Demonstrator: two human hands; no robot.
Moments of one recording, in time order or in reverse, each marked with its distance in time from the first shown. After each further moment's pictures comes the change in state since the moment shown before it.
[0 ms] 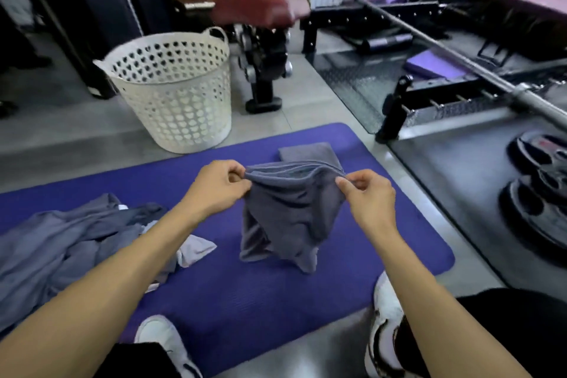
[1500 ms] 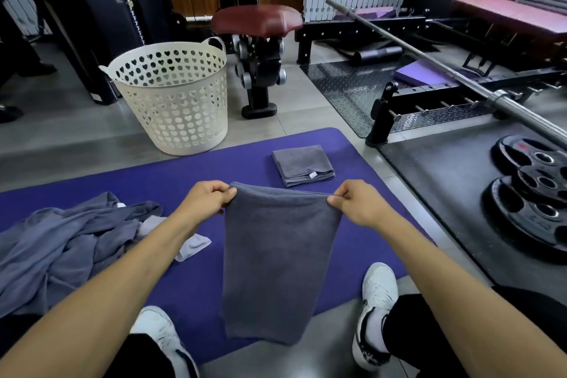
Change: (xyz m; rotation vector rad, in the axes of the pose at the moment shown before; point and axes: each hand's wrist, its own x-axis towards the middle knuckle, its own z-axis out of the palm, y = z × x) left_hand -0.034 -0.029 0.019 -0.353 -0.065 -0.240; right_hand -0.014 -0.001 -0.040 -0.458 -0.475 0.021
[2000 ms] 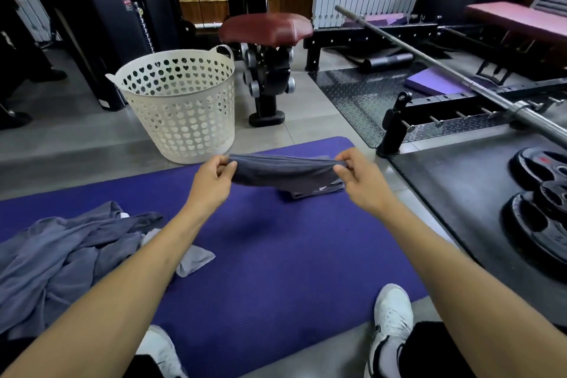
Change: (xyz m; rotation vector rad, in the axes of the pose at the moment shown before) left_hand 0.055 0.029 -0.002 0.070 0.320 0.274; right_hand 0.063 -0.022 -0.010 0.187 0.245 -0.390
